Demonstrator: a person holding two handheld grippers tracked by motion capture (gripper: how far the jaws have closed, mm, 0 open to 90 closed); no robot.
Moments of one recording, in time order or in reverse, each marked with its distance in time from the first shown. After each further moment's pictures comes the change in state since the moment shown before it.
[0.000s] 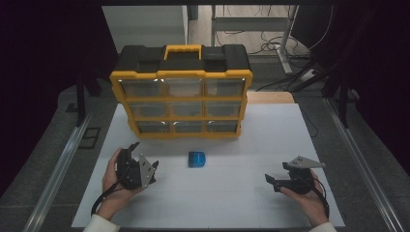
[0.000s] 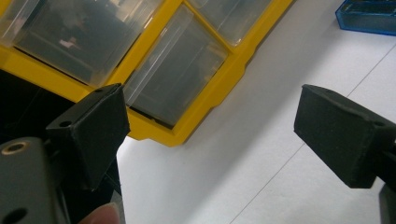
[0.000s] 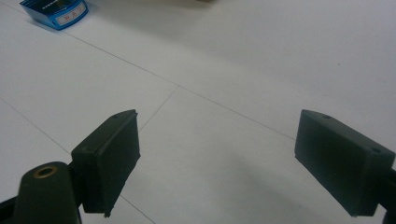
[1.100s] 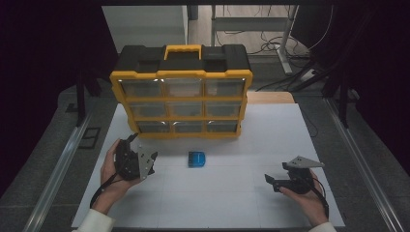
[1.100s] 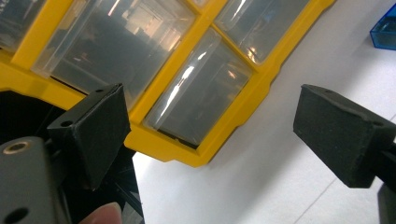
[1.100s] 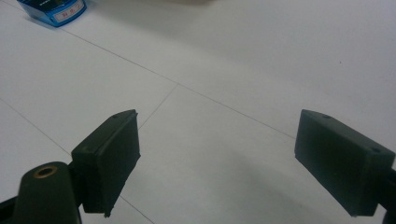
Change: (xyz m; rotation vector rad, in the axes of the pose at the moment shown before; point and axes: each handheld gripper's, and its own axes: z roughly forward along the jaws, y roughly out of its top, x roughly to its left) left arm 0.021 0.011 0.008 -0.042 0.032 0.032; right arm 0.000 0.000 0.002 0.009 -0.001 0.000
